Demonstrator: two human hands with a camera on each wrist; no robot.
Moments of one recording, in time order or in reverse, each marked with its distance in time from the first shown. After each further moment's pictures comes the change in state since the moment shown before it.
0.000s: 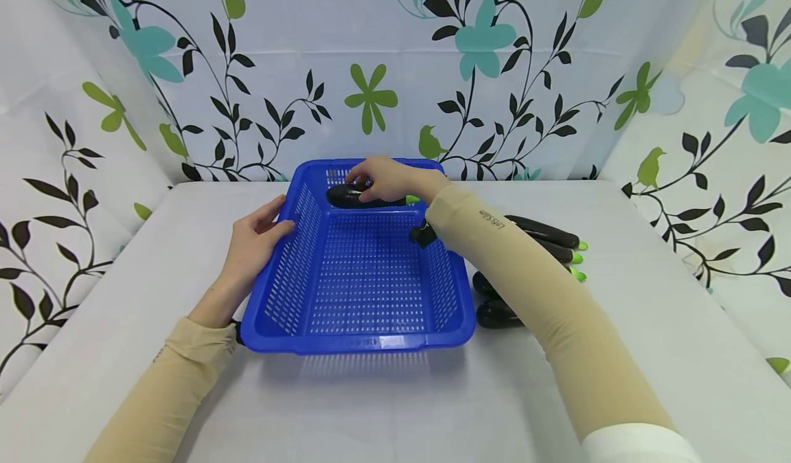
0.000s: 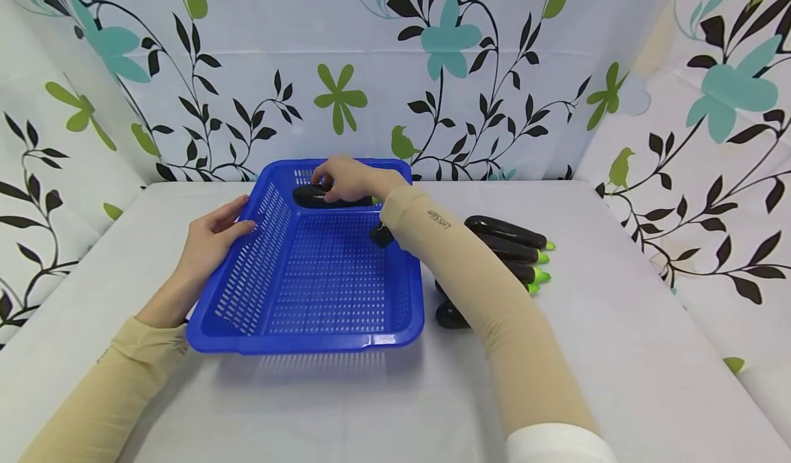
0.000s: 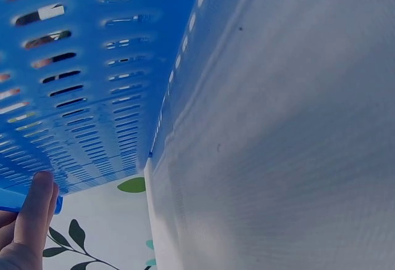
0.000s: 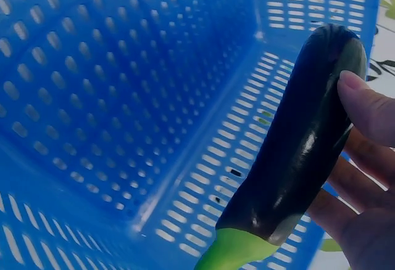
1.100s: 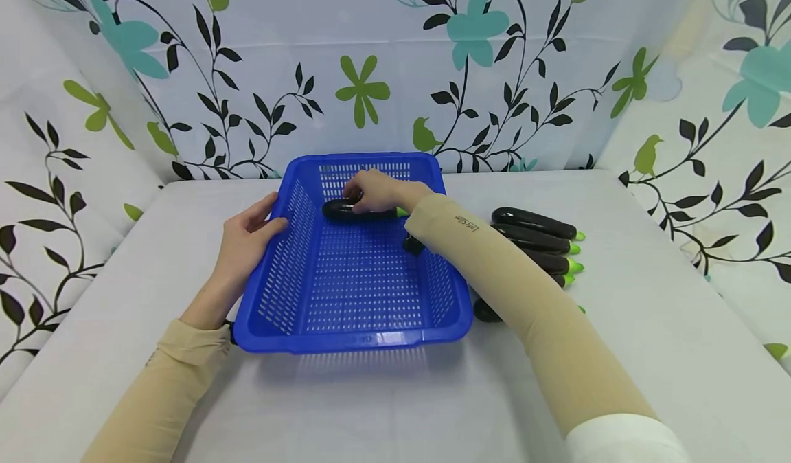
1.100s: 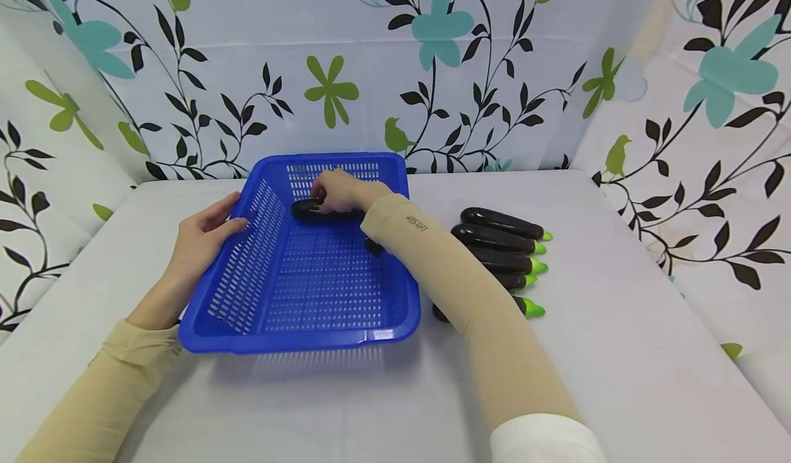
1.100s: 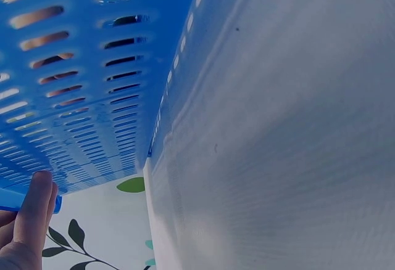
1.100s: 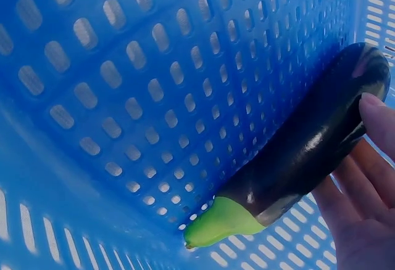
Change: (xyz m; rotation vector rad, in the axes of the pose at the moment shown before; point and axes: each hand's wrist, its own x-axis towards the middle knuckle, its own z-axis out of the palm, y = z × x) left_hand 0.002 0.001 0.001 0.003 -0.002 -0.023; right_hand 0.018 0.019 0.036 0.073 -0.006 0.065
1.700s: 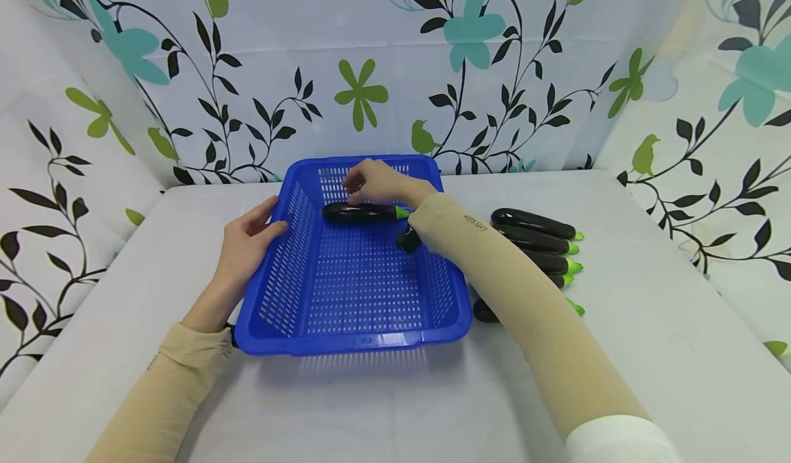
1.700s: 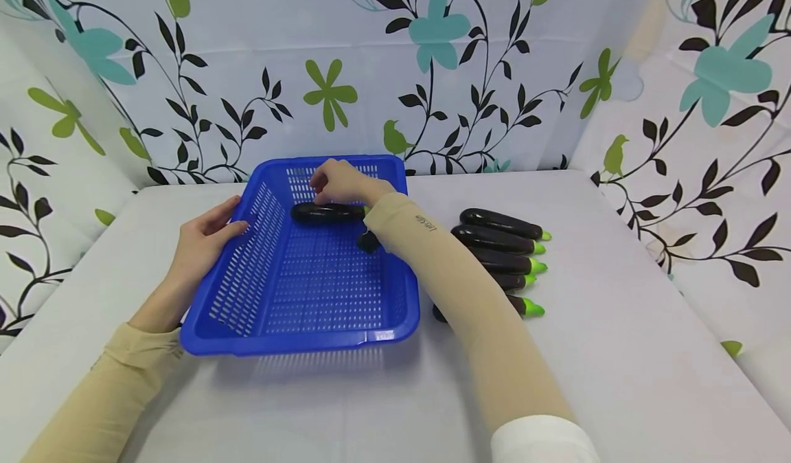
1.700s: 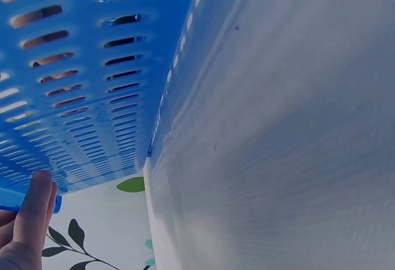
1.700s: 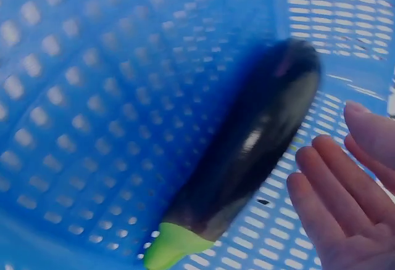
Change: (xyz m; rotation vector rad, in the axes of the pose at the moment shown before) left_hand -0.002 0.002 0.001 -0.016 0.005 0.003; right_hand -0.006 0.001 -0.011 0.159 0.130 -0.010
